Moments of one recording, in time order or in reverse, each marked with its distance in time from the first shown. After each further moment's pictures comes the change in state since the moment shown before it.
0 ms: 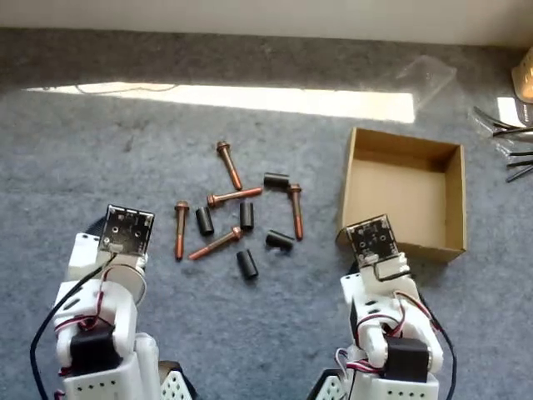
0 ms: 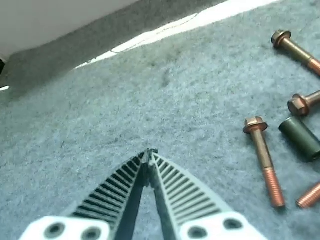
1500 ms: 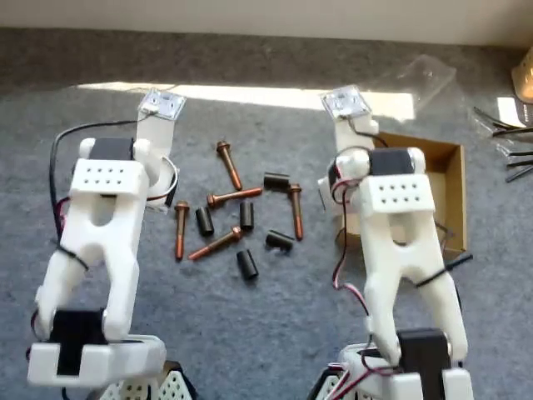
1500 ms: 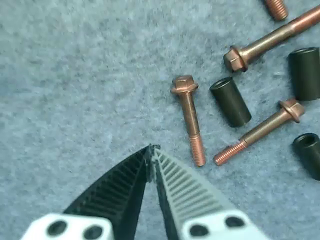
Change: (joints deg) left arm 11.7 98.1 -63.4 17.0 16.2; right arm -11.2 93.8 -71.3 6.5 -9.8
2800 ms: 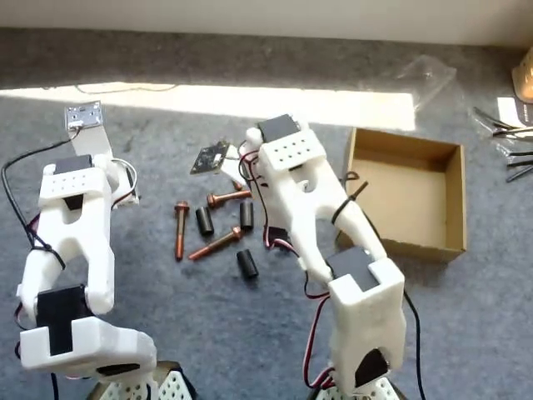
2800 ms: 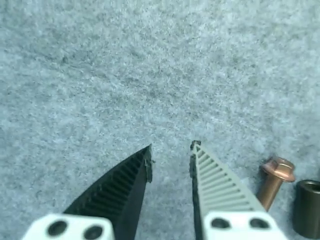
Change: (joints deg) left arm -14.9 4.2 8.9 -23.0 14.1; right arm -18.8 32.4 -27.2 20.1 38.2
